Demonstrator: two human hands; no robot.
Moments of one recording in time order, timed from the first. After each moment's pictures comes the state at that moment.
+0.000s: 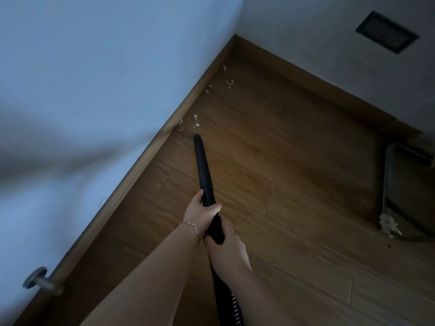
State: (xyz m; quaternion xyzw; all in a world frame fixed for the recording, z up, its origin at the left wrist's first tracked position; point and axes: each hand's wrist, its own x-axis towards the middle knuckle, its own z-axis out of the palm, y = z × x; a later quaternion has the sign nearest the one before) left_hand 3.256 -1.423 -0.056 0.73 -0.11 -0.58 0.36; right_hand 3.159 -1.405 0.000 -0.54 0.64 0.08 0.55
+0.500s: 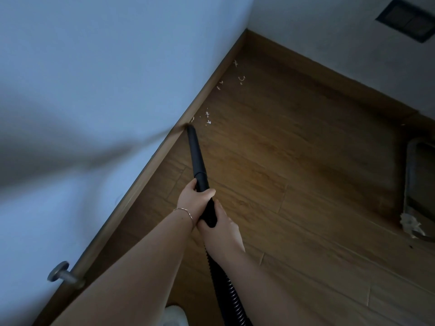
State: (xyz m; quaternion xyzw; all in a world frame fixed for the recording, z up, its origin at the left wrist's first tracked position) left_hand 3.302 -1.421 -0.049 0.75 -0.10 -0.53 0.38; right_hand 3.207 -1.407 -0.010 -0.57 0.61 0.08 0.55
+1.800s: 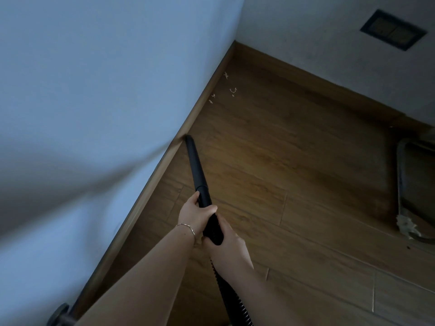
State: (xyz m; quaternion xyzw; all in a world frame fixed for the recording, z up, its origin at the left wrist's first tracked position) left_hand 3.329 -1.449 -0.058 0.76 -0.13 -0.54 0.34; right_hand 3.224 -1.431 -0.005 -0.56 0.61 0.05 0.56
